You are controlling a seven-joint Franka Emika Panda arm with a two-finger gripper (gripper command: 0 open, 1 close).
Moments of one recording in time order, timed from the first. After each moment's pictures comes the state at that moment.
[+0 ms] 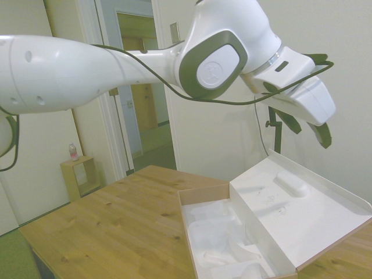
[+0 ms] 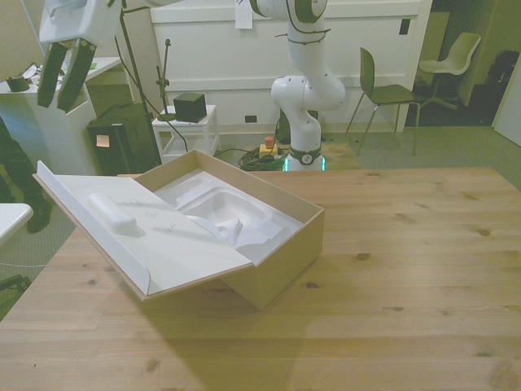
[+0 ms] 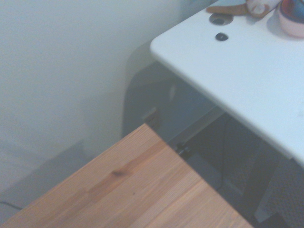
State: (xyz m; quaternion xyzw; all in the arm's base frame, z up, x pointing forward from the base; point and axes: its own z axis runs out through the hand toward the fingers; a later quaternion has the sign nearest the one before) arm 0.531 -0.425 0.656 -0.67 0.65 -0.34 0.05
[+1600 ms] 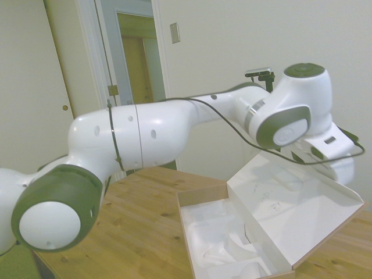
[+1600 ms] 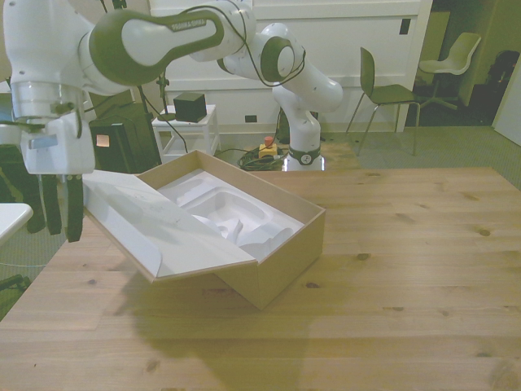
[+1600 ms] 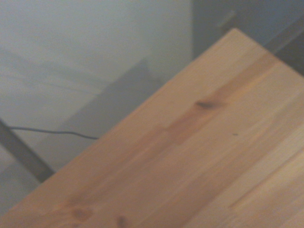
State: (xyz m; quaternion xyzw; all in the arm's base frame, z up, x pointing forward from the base) arm 0.650 -0.422 0.535 -0.73 0.64 -0.19 0.18
